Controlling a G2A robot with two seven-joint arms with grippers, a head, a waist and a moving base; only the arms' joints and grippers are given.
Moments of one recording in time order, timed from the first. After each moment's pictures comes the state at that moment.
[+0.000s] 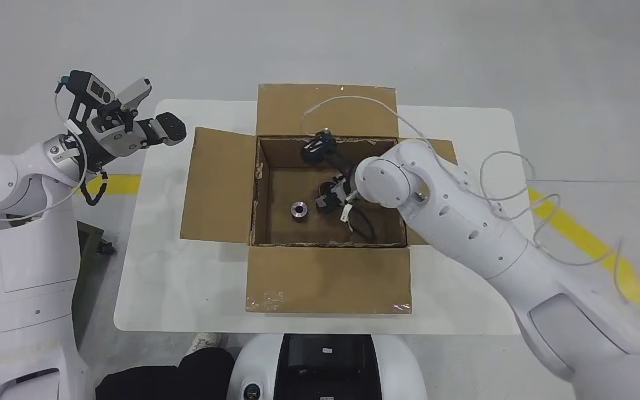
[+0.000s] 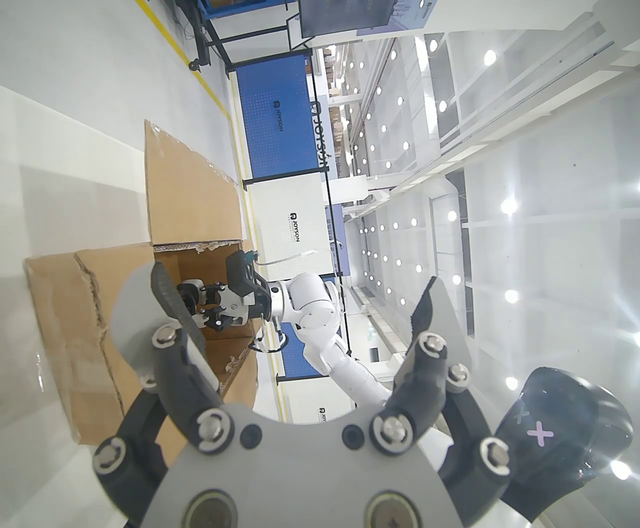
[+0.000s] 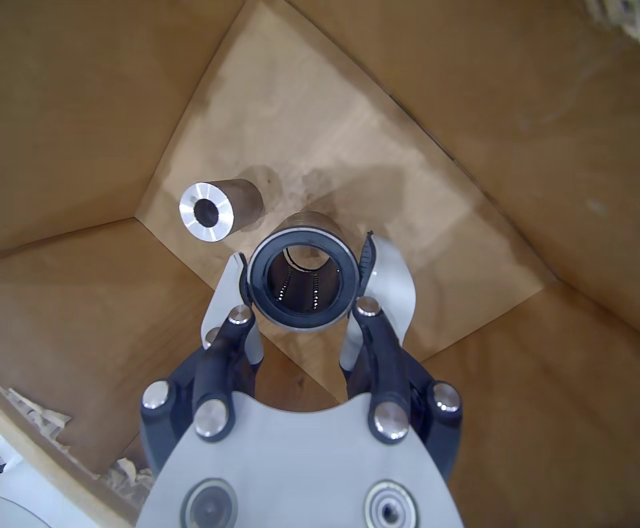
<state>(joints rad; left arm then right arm) 0.91 -1.02 -1.73 -1.43 -0.46 0.09 -1.16 -0.38 -1.28 0.53 -1.32 -0.53 0.06 1.14</state>
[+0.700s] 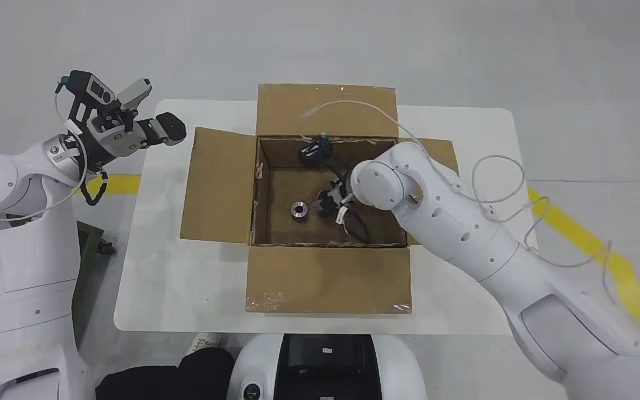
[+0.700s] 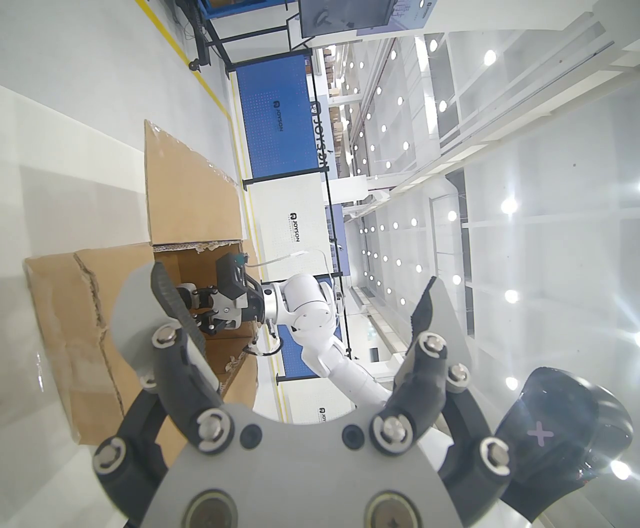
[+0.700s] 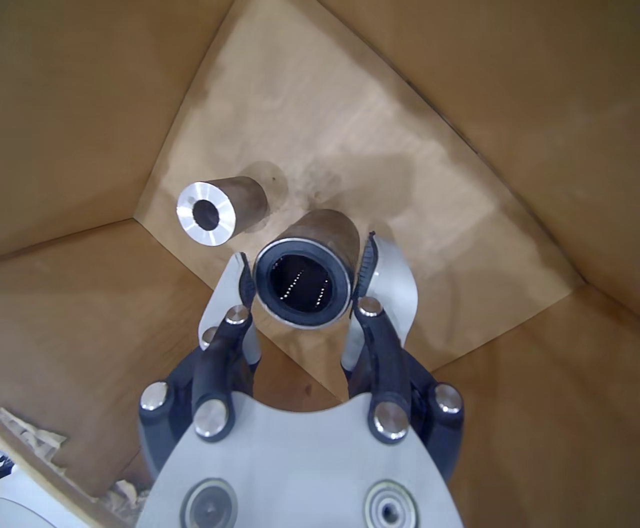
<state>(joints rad) 0.91 -1.02 -1.73 -1.43 -0.46 0.09 -1.16 -0.41 -1.31 0.56 -1.31 -0.55 0.07 1.16</state>
